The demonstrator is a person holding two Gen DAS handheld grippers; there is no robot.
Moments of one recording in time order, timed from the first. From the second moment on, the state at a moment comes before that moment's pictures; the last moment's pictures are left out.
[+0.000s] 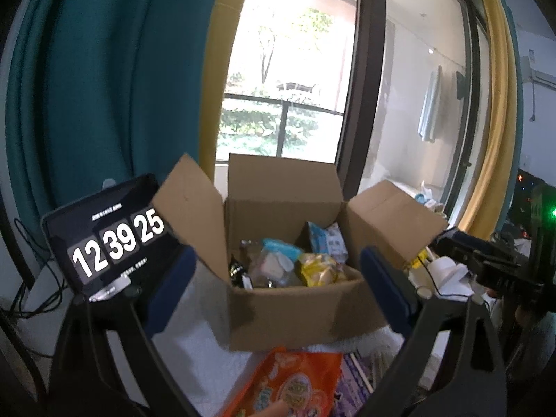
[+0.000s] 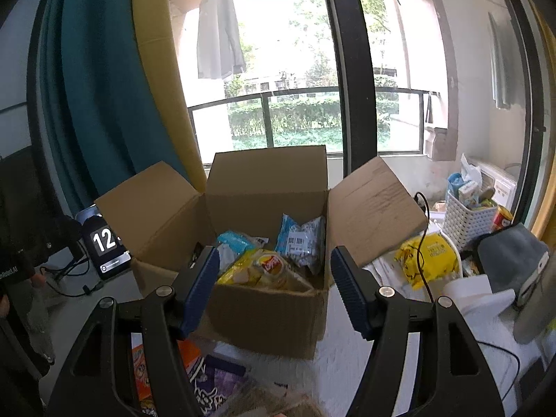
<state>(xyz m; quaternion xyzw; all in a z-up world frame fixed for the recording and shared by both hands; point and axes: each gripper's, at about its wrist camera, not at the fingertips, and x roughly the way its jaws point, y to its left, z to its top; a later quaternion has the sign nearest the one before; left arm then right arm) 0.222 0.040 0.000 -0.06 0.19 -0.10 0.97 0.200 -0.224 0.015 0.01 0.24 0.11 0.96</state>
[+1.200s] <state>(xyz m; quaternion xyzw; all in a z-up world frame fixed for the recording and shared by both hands) 0.169 0.005 -0.083 -0.06 0.29 -0.09 0.95 0.140 -0.252 -0.053 0.00 0.31 0.13 0.94</state>
